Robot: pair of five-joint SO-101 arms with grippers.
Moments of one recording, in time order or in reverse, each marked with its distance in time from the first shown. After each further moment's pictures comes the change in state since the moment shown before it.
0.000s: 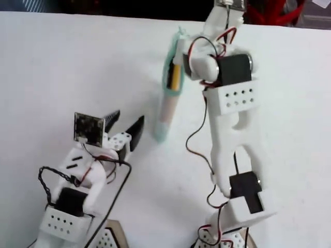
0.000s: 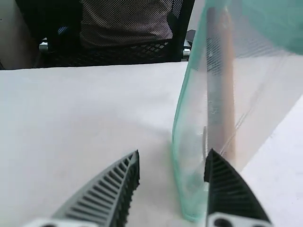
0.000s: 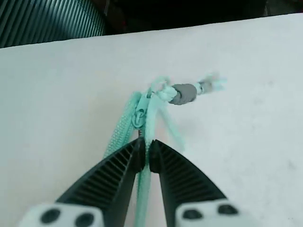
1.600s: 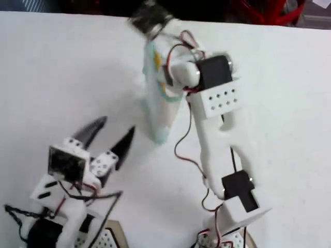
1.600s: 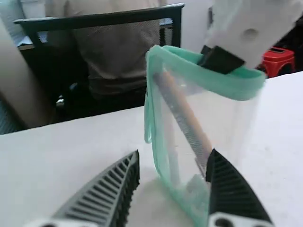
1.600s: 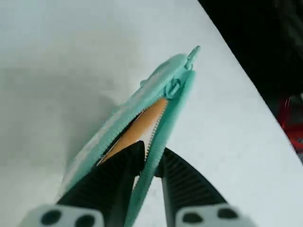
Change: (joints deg) left arm -1.3 -18.7 -15.2 24.6 -9.5; right arm -7.5 2.7 -1.1 6.2 55.8
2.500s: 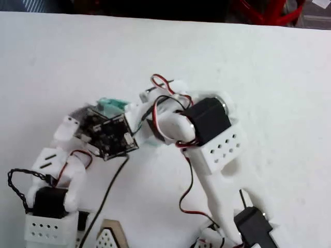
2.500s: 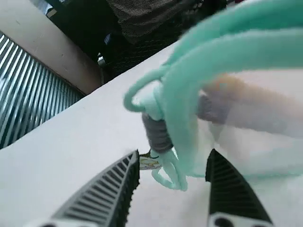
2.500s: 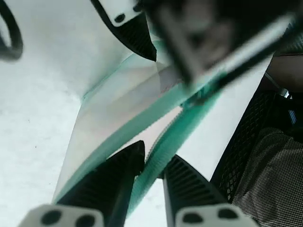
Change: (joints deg) left arm -11.2 23.6 -3.3 -3.8 -27.3; right arm -12.7 -20.1 20.2 5.6 46.3
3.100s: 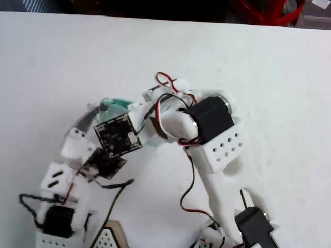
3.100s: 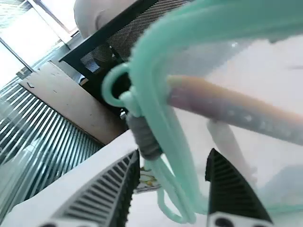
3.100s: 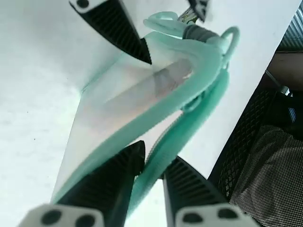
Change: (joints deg) left arm 4.5 -24.7 19.1 -10.3 -1.8; right arm 1.1 0.0 0.2 0.0 1.8
